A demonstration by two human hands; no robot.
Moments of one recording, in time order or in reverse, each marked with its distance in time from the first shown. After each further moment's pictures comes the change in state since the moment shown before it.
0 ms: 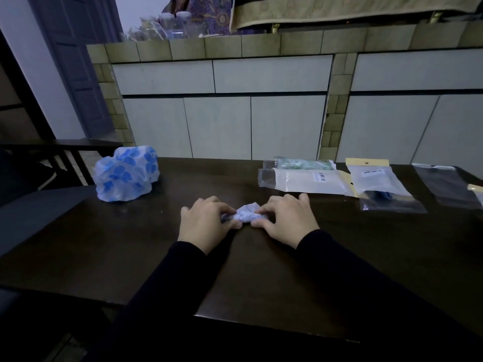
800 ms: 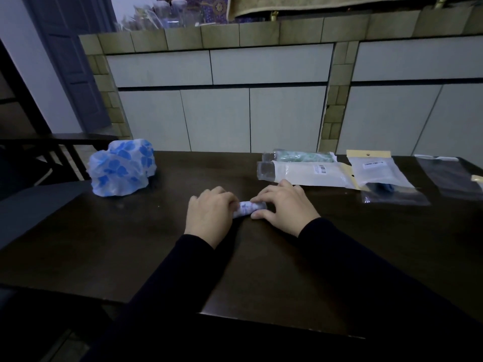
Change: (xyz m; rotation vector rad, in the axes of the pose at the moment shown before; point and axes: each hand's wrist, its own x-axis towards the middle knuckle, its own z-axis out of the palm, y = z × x) left_hand 0.008 0.010 0.010 0.094 0.060 0.067; right_hand 0.012 0.011 0.004 0.097 -0.033 -0.126
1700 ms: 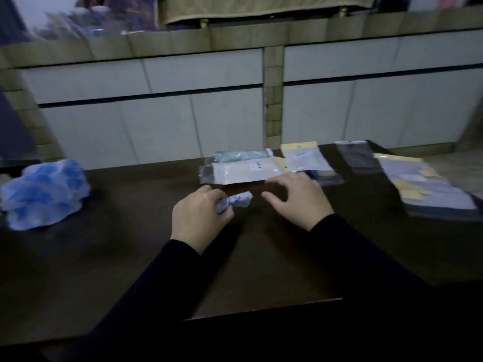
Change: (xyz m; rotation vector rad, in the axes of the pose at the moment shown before) left_hand -0.002 0.079 0.005 -0.161 0.241 0.266; right_hand -0.094 0.057 -0.070 0.001 0.219 0.391
